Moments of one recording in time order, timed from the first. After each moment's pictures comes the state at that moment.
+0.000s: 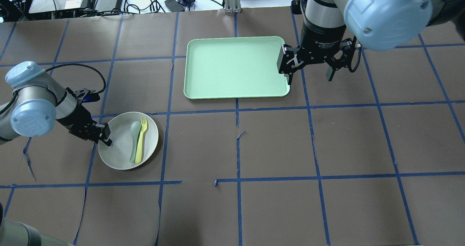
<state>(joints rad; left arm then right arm) -1.09 -1.89 -2.02 -1.11 1.51 0.59 1.70 -1.46 1.52 -1.51 -1.57 0.09</state>
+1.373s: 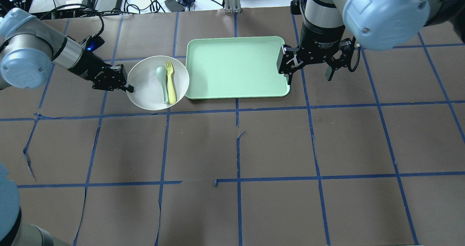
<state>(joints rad) -1.25 -1.94 -1.67 -1.30 1.12 0.25 1.70 -1.45 1.52 -1.51 -1.57 0.08</state>
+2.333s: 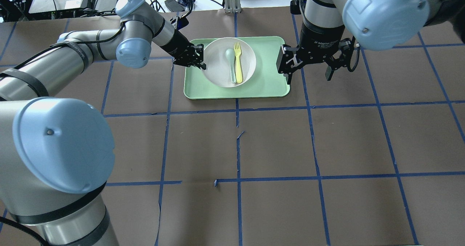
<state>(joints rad) -1.58 -2.28 -1.41 -1.04 1.06 0.01 1.70 -1.45 1.52 -1.52 -1.57 0.08</state>
